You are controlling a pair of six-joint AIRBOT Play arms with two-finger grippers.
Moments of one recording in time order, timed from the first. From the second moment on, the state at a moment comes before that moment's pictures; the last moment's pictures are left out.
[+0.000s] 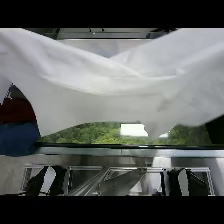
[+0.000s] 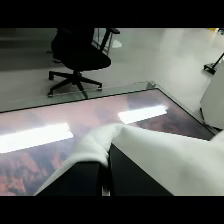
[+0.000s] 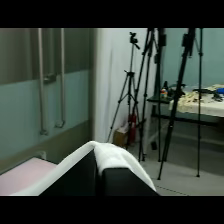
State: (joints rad) left arm 0.67 -0.83 1.68 -2.84 1.45 2.02; right arm -0.63 -0.65 1.52 -0.16 1.12 0.85
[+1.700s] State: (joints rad) left arm 0.05 -1.86 1.72 -1.98 1.27 2.02; right arm -0.31 -1.61 1.21 -0.82 0.95 0.89
